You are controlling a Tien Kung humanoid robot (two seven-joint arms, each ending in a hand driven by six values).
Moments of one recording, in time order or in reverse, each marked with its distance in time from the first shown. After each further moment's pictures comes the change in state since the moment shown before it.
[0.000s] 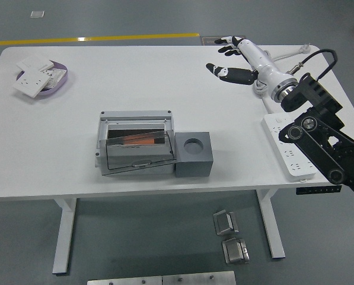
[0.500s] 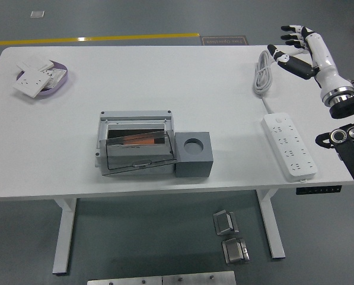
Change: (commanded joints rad) left arm 0.007 -0.007 0.008 0.000 -0.017 0.002 -0.001; right arm -0.196 0.008 0.331 0.024 0.044 -0.087 0.114
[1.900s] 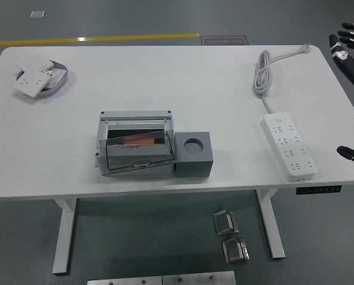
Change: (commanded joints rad) left arm -0.001 0.006 -0.017 0.000 0.015 0.005 0.001; right arm -0.136 0.031 0.180 0.030 0.167 -0.110 0.144
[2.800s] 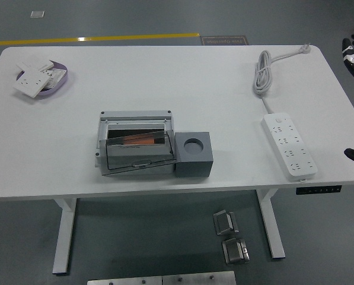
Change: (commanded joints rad) left arm 0.009 0.004 -0.025 0.000 0.008 0.006 0.003; right arm -0.018 0.004 0.039 -0.009 -0.011 -0.006 0.001
